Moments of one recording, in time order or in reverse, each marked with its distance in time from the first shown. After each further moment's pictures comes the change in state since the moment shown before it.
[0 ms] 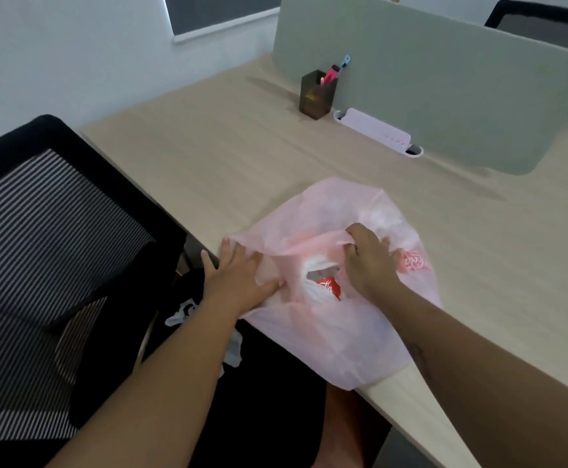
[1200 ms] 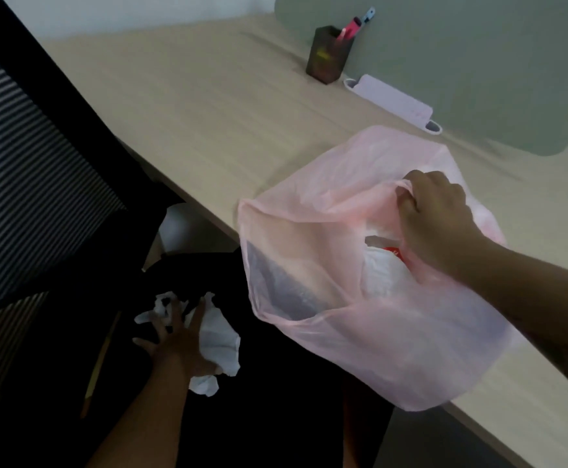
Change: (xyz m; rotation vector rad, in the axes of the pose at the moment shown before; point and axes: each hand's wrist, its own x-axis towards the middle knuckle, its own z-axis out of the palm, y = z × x) left_hand 0.048 -0.132 0.239 -0.122 -0.181 -0.230; right_hand 0.002 -0.031 0.017 -0.410 0.259 -0.112
